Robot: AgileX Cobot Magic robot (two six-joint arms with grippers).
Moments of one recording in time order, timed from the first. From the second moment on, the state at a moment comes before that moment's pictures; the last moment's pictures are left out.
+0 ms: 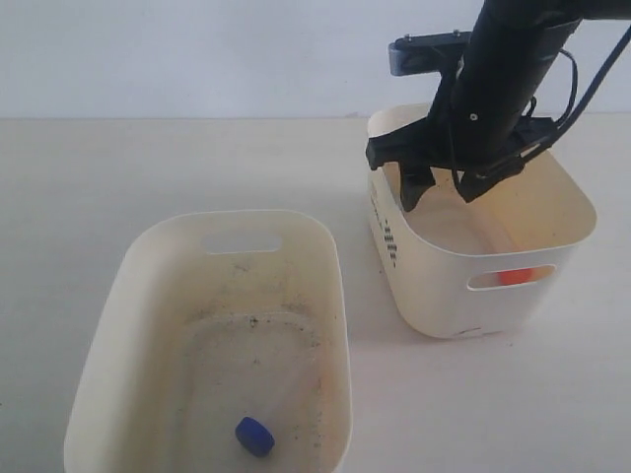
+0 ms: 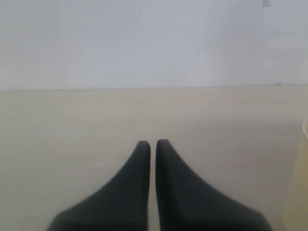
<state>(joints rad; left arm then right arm) -0.01 0.00 0.00 0.03 0.21 -0.03 0.33 1.79 -1.39 0.00 0.96 0.19</state>
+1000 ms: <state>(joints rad) -0.01 0.00 0.00 0.03 0.21 -0.03 0.34 1.82 -1.35 0.14 0.91 0.29</state>
